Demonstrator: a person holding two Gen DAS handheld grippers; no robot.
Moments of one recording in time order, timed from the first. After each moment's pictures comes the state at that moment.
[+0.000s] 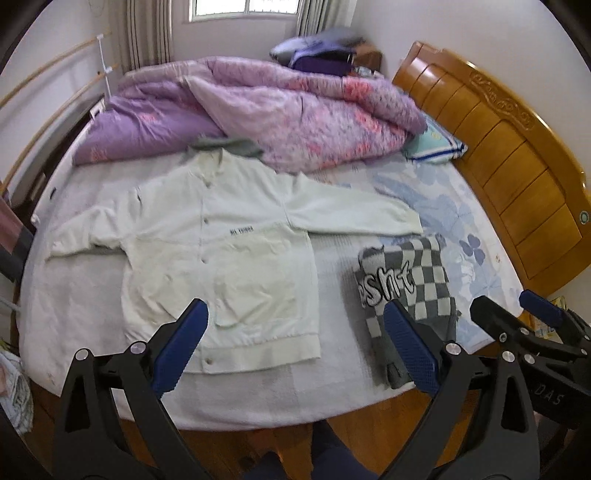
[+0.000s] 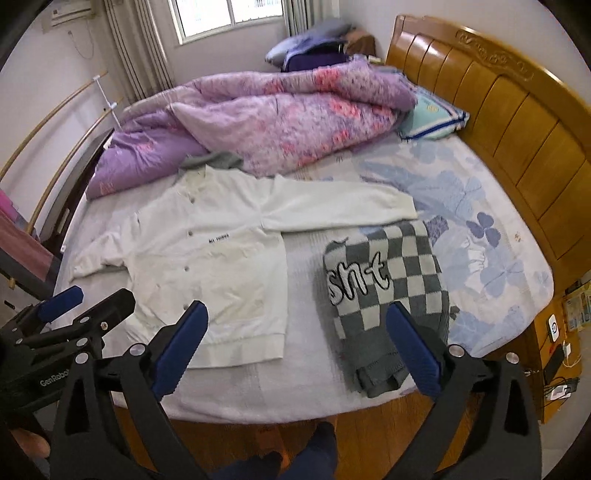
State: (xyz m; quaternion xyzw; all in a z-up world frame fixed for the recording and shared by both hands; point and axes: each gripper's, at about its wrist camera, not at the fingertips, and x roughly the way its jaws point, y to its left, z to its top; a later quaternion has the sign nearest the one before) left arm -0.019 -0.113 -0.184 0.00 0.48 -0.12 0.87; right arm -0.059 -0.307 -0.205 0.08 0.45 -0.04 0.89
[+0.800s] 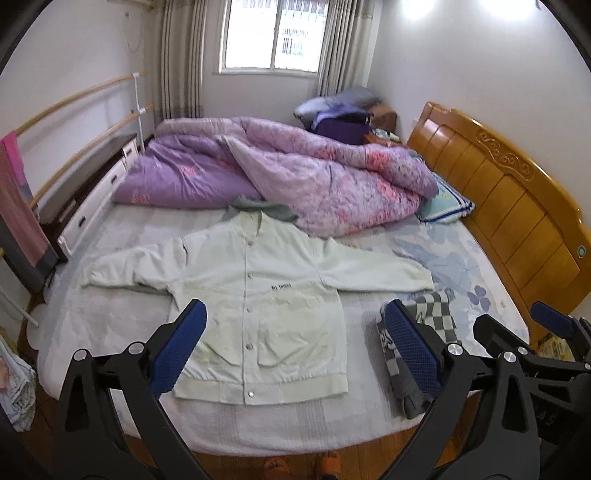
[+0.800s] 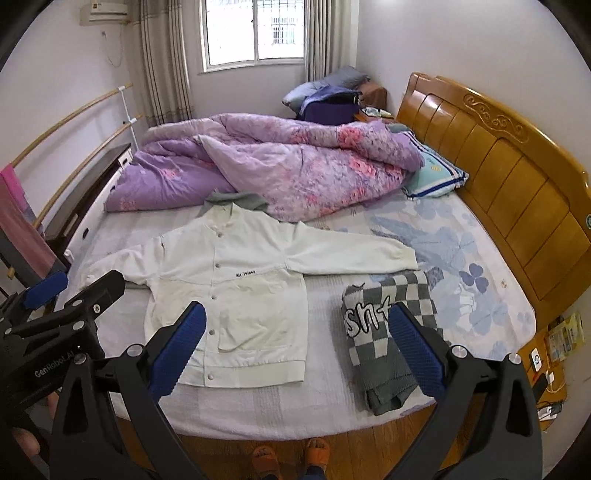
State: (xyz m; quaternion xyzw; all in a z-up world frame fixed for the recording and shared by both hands) left arm -0.063 -0.030 -0.085 -0.02 0.37 -0.08 0.93; right arm -0.093 -0.232 -0.126 0.03 0.38 -0.03 0.92
